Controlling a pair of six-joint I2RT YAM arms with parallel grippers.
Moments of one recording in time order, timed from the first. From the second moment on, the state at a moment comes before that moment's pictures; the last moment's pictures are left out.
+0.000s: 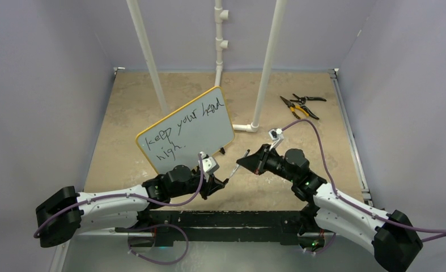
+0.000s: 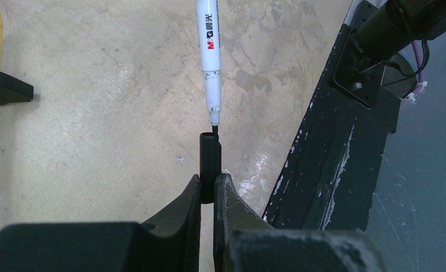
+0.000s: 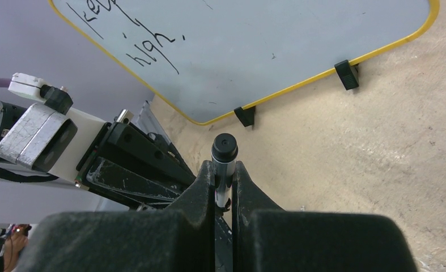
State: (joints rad) left arm -1.09 0.96 0.28 0.33 0.08 -0.28; right arm 0.71 0.82 0.29 0.36 -0.26 0.84
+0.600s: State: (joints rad) left arm -1.09 0.93 0.28 0.34 0.08 -0.28; right arm 0.71 0.86 0.29 0.41 -0.28 0.85
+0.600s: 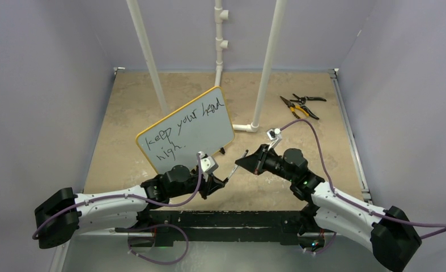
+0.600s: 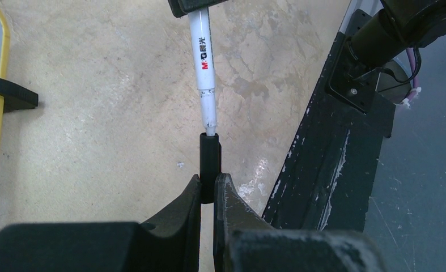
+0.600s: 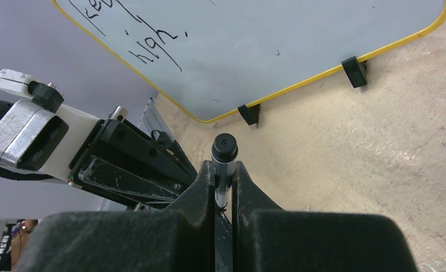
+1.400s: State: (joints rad) left arm -1.09 1.01 0.33 0.45 -0.03 -0.24; right arm 0.69 0.90 0.27 0.53 -0.30 0.87
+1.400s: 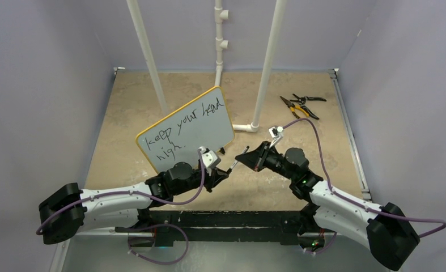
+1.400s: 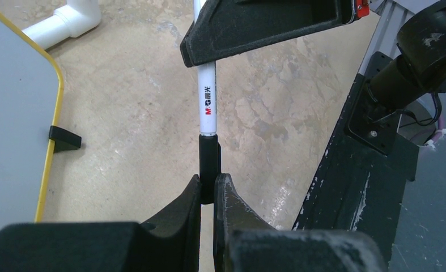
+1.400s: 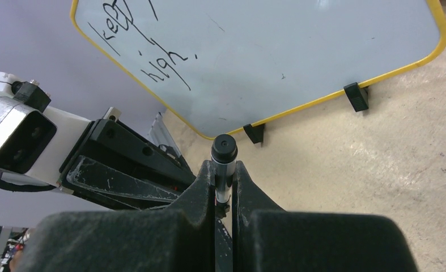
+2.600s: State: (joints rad) left arm -1.07 1.00 0.61 -0.11 0.15 -0.30; right arm 0.70 0.84 0.24 0.51 -0.36 0.94
